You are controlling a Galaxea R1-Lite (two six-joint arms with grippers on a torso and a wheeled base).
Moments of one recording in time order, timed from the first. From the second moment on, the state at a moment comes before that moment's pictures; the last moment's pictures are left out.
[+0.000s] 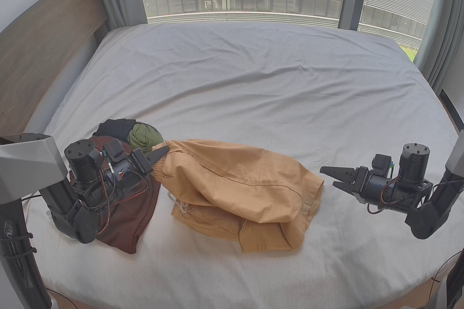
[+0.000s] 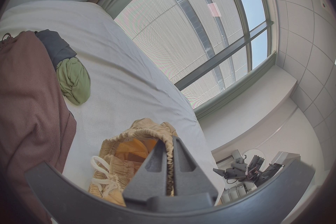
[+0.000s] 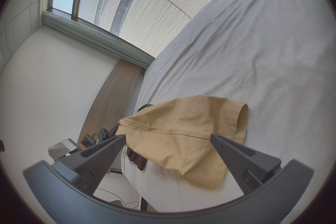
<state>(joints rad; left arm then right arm) -0.18 2.16 -0.58 -1.55 -0.46 -0.77 0.20 1.97 -0.41 -1.27 0.53 0.71</state>
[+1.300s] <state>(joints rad) -0.13 2.19 -0.63 -1.55 -0.44 -0.77 0.24 2.47 -0.51 -1.54 0.53 0.83</state>
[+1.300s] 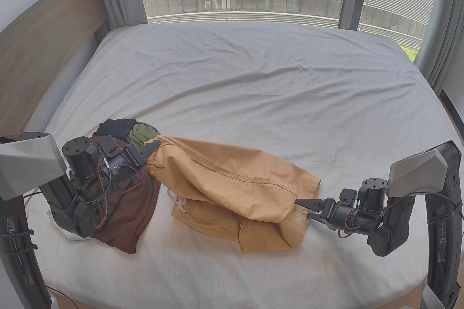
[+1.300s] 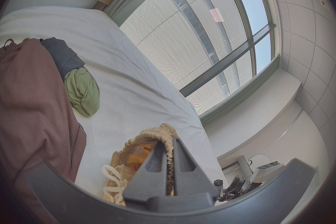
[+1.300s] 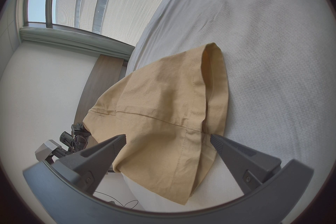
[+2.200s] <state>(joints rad) -0.12 2.20 -0.63 -1.55 -0.44 -0.77 0.24 2.49 -0.54 -1.54 0.52 0.83</state>
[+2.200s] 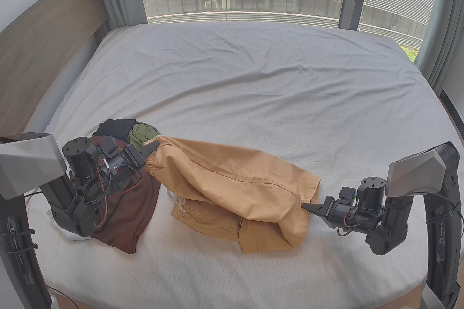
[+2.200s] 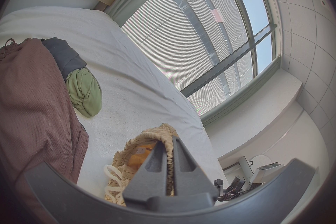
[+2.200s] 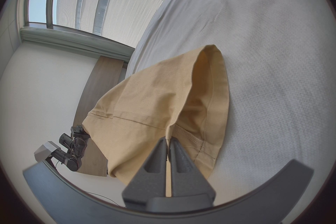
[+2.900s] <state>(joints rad) -0.12 2.22 -0.63 -1.55 -0.44 -0.76 0.12 2.29 -0.42 -1.54 0.72 0.82</state>
